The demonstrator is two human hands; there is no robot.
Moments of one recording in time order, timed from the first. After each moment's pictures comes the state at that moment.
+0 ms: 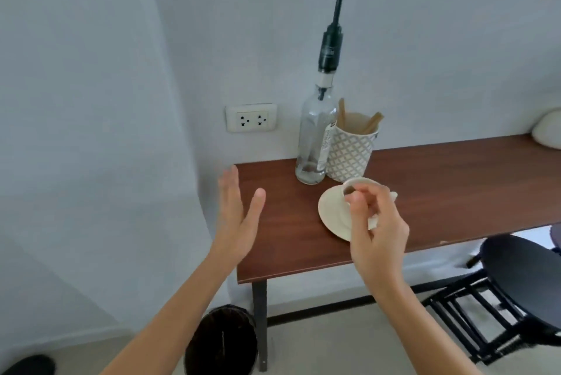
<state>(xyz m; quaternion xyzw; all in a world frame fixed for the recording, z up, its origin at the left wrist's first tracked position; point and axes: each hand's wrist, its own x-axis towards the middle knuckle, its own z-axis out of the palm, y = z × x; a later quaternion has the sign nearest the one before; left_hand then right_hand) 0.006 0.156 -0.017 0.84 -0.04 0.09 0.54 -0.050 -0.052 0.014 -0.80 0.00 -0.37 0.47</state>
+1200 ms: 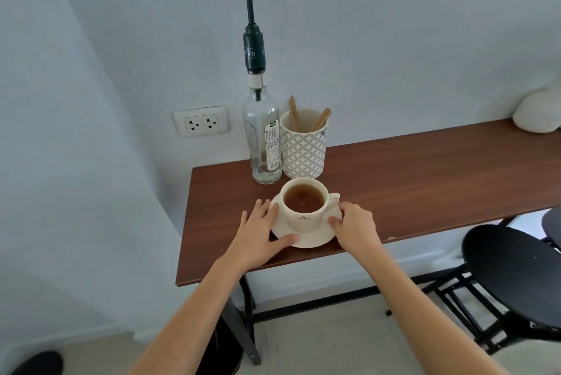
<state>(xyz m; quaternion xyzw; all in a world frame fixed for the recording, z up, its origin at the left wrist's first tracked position) 0.022 0.027 -0.052 0.95 -0.15 -0.07 0.27 0.009 -0.186 -0.028 -0.94 0.13 0.03 0.32</state>
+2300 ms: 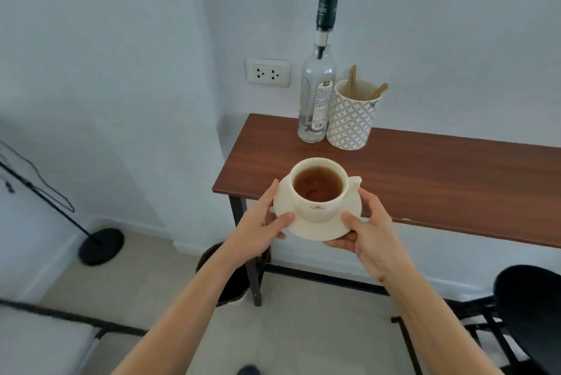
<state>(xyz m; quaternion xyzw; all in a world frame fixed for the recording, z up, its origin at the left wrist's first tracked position) -0.122 0.013 -0.041 0.79 0.00 0.00 0.62 -0.076 -0.205 -0.030 -0.62 0.04 0.17 0.76</state>
